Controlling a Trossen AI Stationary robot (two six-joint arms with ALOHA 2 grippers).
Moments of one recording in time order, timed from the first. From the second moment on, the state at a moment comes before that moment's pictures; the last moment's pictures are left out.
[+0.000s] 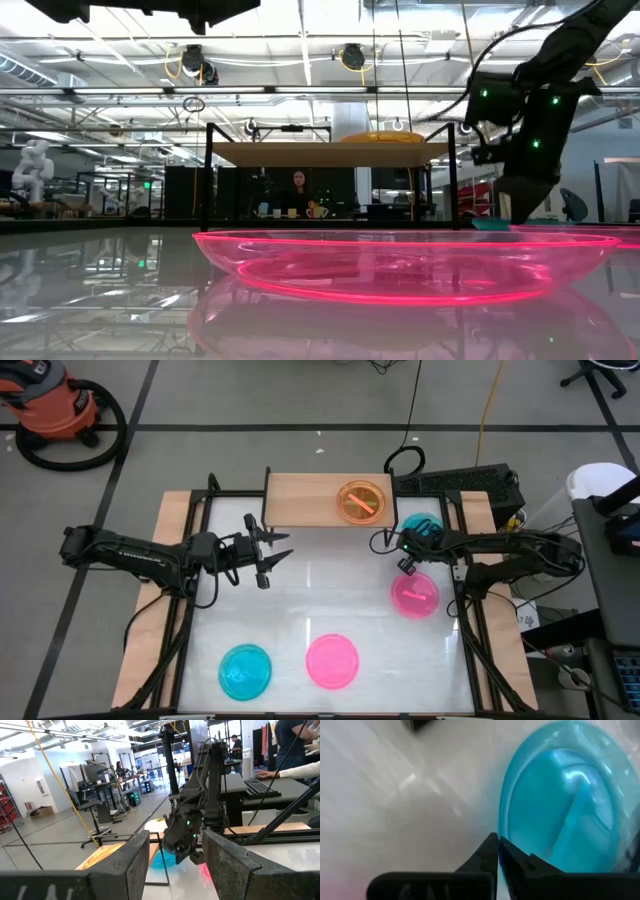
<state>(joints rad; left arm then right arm) -0.05 1.01 0.58 0.55 -0.26 0.23 -0.41 1.21 0.45 -0.55 0.39 0.28</state>
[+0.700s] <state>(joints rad) -0.05 1.01 0.58 0.54 -0.26 0.22 -0.41 0.60 0.45 -0.30 0.55 0.24</state>
